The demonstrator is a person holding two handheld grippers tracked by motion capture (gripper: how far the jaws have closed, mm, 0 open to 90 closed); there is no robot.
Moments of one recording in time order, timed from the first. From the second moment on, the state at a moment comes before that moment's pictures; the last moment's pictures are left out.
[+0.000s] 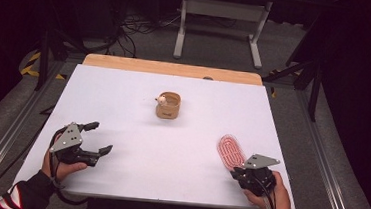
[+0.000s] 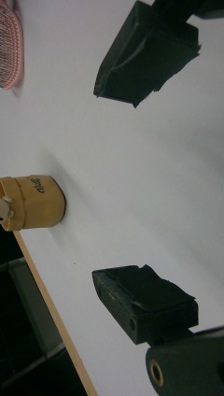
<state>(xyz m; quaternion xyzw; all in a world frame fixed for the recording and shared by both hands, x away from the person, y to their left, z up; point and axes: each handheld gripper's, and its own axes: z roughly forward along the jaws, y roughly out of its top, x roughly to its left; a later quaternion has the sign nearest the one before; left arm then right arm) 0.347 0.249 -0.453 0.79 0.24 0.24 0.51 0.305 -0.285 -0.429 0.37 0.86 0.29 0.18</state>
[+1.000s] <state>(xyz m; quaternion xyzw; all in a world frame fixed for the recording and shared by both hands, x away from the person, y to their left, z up) 0.336 0.252 -0.459 0.80 0.23 0.24 0.49 0.328 -0.302 -0.444 0.50 0.82 0.21 0.16</state>
